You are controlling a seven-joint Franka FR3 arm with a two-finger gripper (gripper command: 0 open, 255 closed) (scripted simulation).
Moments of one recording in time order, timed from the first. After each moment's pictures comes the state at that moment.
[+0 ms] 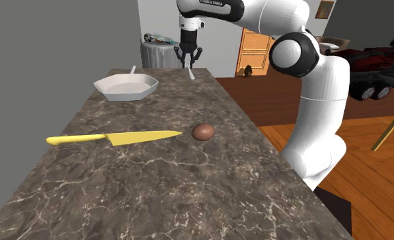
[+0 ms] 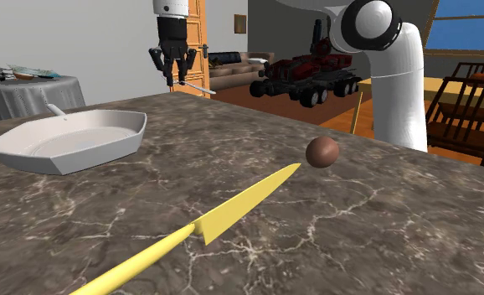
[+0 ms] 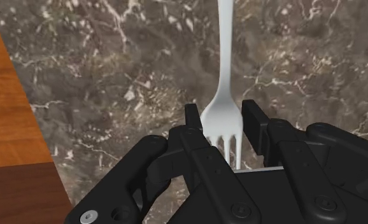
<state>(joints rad) -0.44 0.26 0.37 -1.21 -0.12 1.52 0.64</state>
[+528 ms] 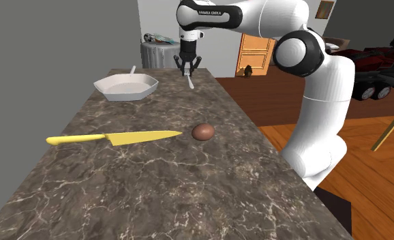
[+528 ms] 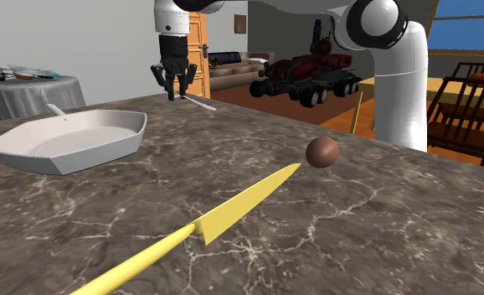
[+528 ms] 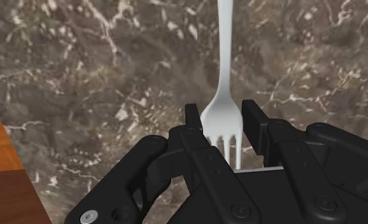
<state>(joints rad) -0.45 0.22 0.36 -1.38 -0.10 1.65 0.64</state>
